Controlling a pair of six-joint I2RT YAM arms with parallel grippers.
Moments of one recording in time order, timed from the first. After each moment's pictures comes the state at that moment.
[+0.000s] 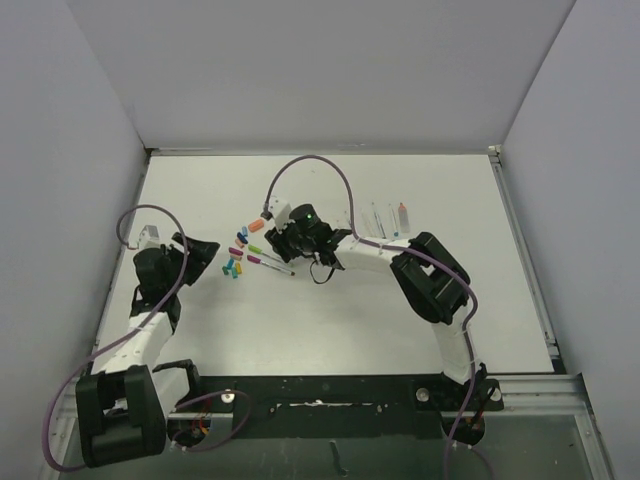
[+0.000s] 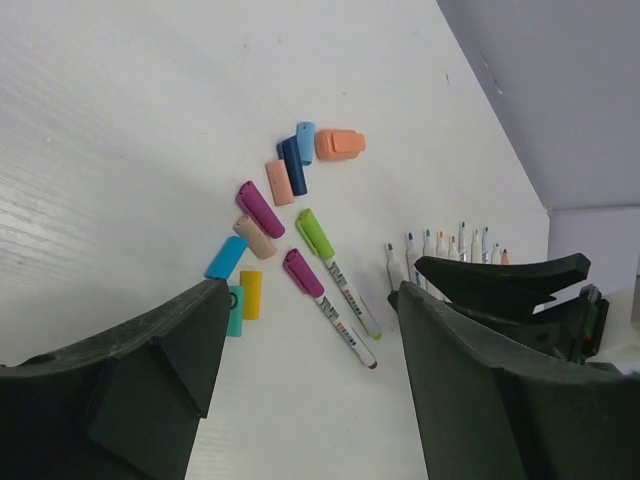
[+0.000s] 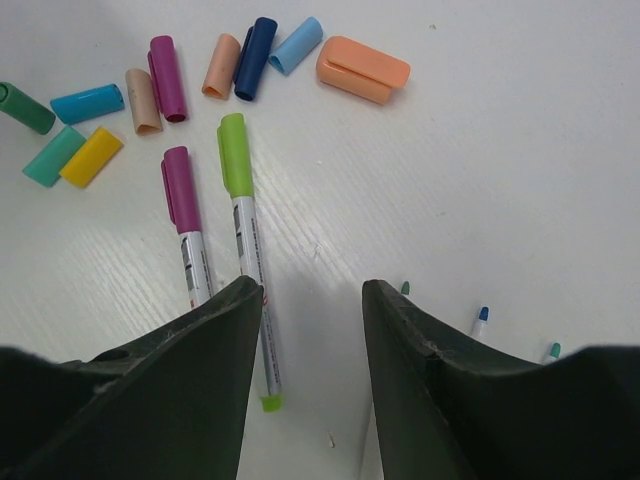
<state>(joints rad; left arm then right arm) 0.17 1.05 0.34 0.29 0.29 -0.85 0.82 2.08 1.38 0.13 -0.08 -0.13</state>
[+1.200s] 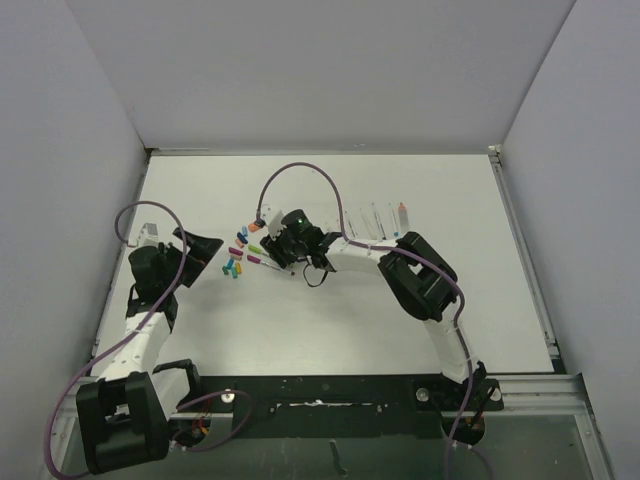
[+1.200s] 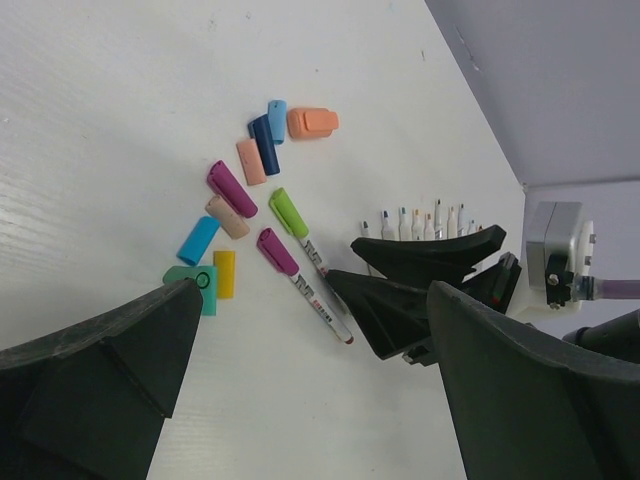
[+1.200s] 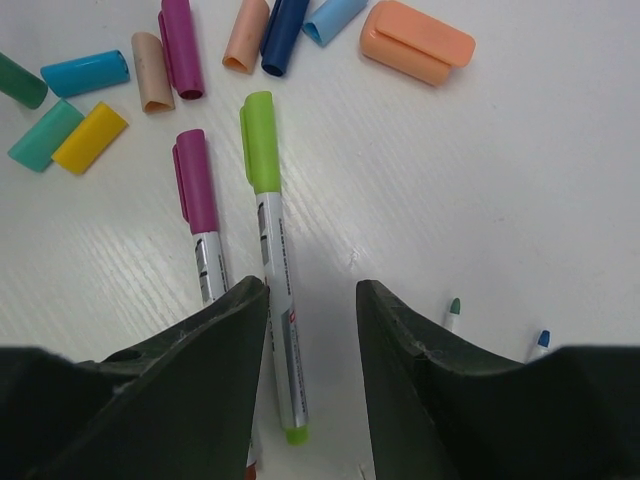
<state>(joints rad) 0.19 0.99 0.37 0.20 0.38 -0.86 0.85 2.16 1.44 0.10 -0.09 -0.15</state>
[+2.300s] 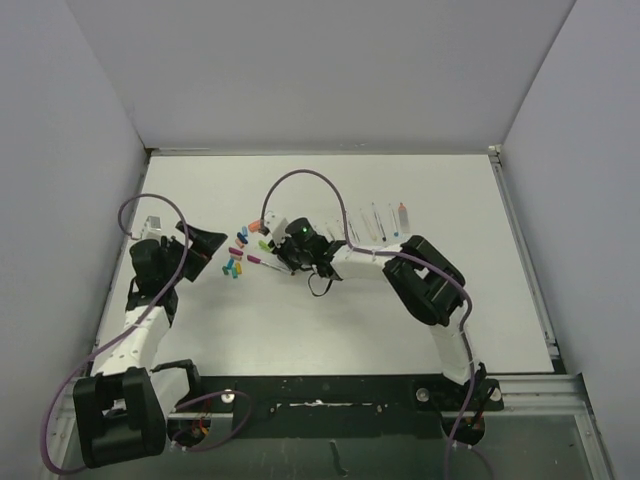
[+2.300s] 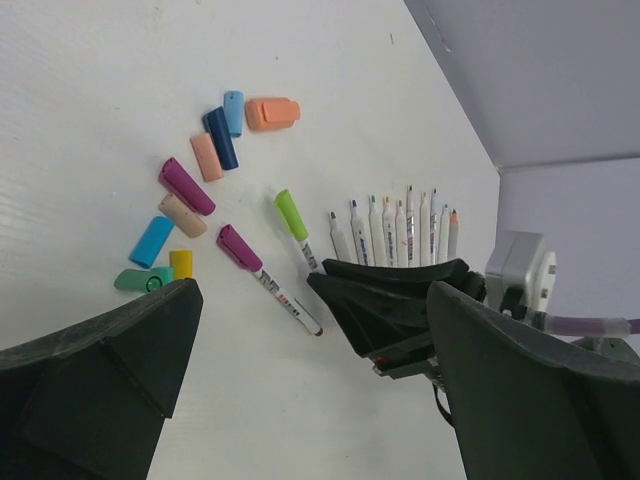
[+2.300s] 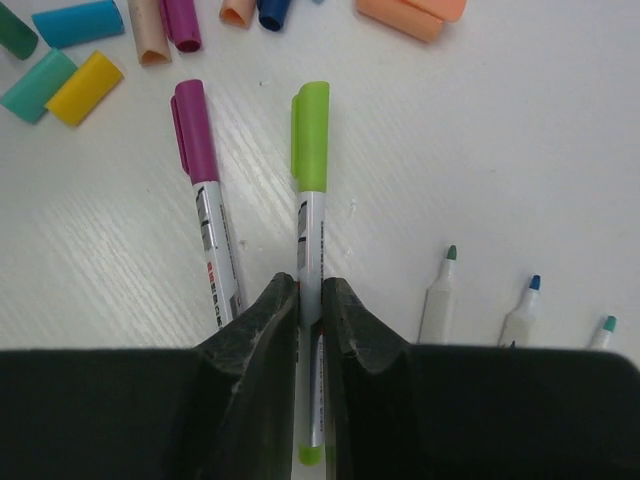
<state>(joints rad) 0.17 1.01 0.42 0.18 0.42 -0.89 0.86 2.13 1.34 0.16 -0.03 -0.16</state>
